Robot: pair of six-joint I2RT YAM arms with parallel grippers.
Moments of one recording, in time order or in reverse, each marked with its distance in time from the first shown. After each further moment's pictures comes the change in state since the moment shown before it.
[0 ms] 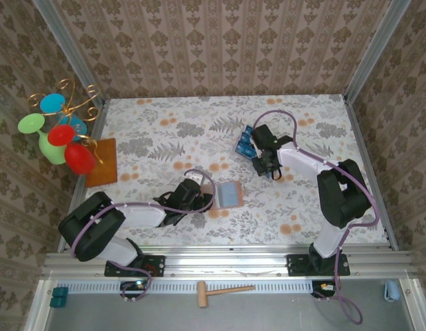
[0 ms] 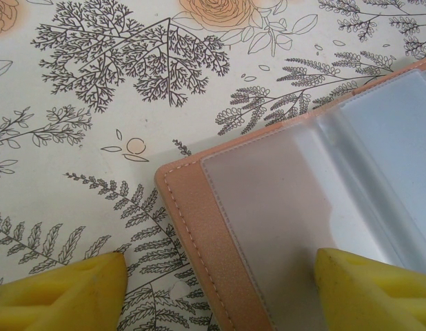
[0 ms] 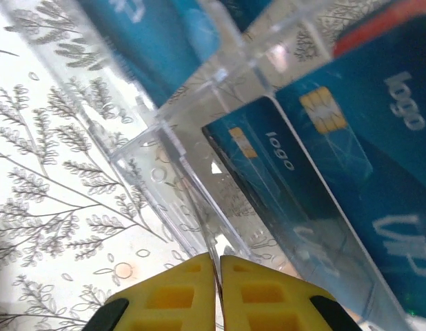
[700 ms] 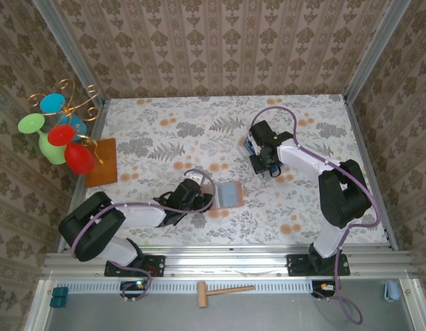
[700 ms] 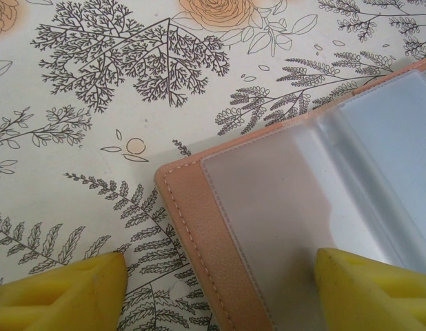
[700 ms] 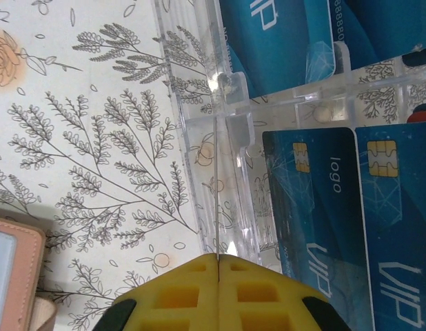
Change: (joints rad) left arm 0.000 0.000 0.000 0.000 0.000 0.000; right arm 0.002 -0.003 0.061 -0.055 -0.069 0.000
